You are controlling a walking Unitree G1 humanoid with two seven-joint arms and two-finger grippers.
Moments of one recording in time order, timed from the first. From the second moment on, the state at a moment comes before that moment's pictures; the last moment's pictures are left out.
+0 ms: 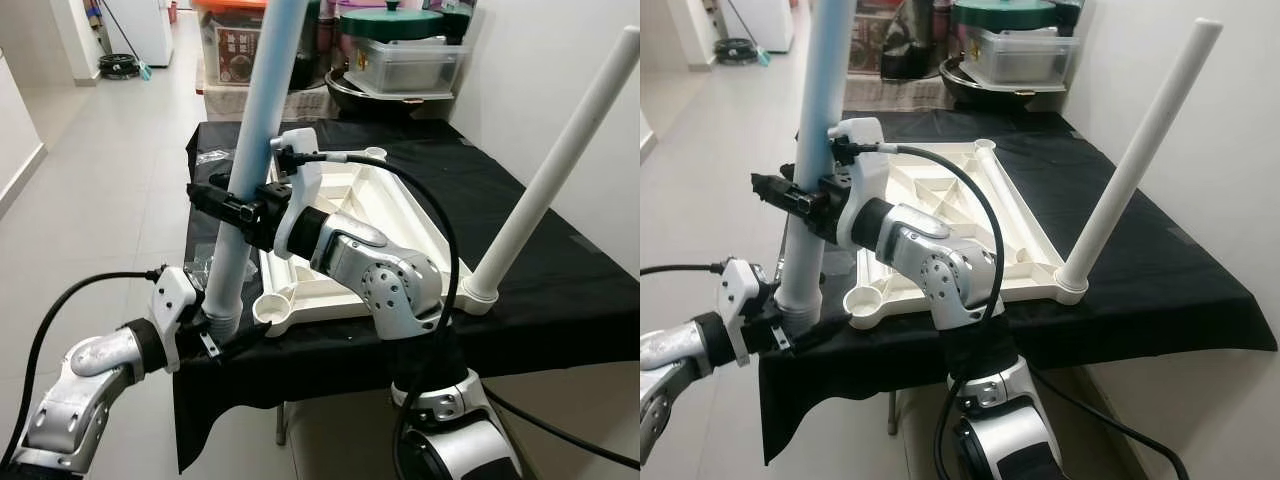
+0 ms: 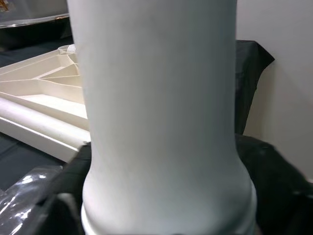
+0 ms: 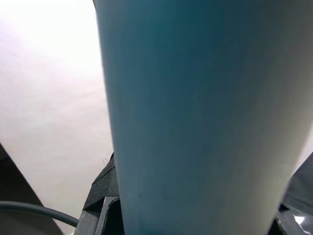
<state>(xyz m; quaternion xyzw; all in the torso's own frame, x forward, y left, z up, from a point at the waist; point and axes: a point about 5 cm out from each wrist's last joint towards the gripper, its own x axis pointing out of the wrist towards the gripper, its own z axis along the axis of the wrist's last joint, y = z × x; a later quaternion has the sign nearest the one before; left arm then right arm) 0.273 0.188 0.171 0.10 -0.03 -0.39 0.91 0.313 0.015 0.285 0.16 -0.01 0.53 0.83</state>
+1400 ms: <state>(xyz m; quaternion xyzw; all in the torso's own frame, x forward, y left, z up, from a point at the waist) 0.210 0.161 0.215 0.10 0.01 -0.62 0.78 0.272 -0.023 0.270 0.17 -0.08 0.79 0.58</state>
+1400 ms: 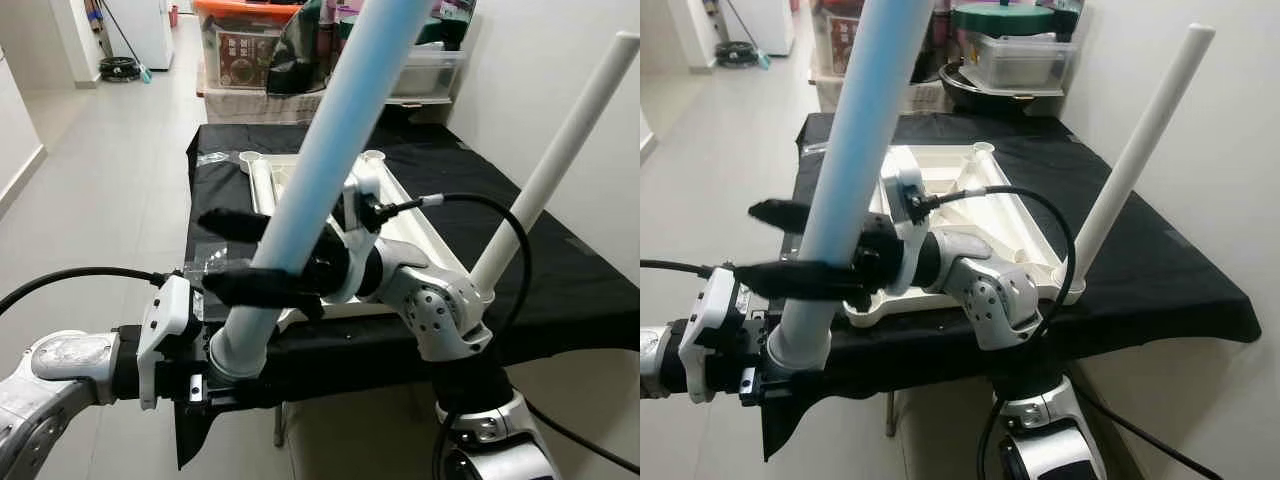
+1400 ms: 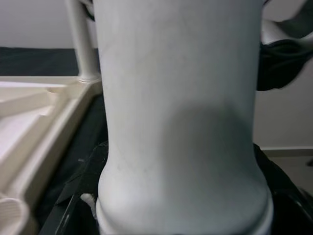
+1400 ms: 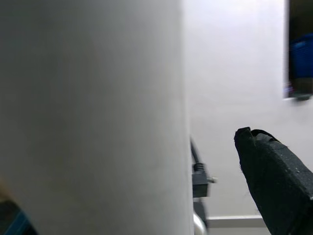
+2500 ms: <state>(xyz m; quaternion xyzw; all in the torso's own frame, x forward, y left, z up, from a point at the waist) 0.209 0.182 0.220 0.08 0.01 -0.59 0.80 0.272 -0.038 0.275 0.28 -0.12 0.77 0.56</state>
